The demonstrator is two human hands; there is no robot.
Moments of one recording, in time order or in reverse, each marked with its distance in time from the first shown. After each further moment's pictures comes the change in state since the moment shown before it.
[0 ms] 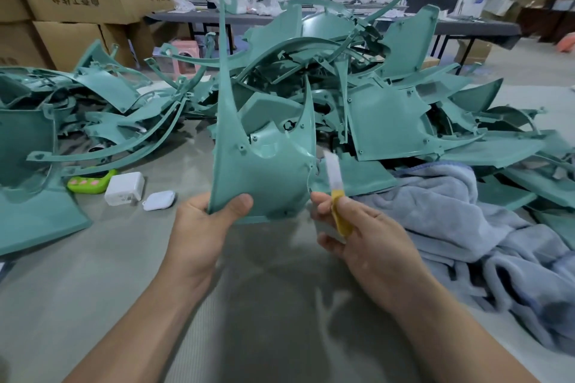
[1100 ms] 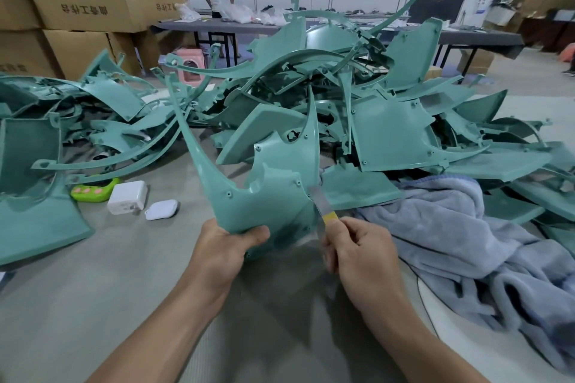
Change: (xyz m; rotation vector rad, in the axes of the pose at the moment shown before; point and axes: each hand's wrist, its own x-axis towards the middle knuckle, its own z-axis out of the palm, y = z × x) left_hand 0.003 -0.024 0.004 0.090 -0.069 -0.086; right_hand 0.002 0.021 0.008 -0.795 0.296 -0.328
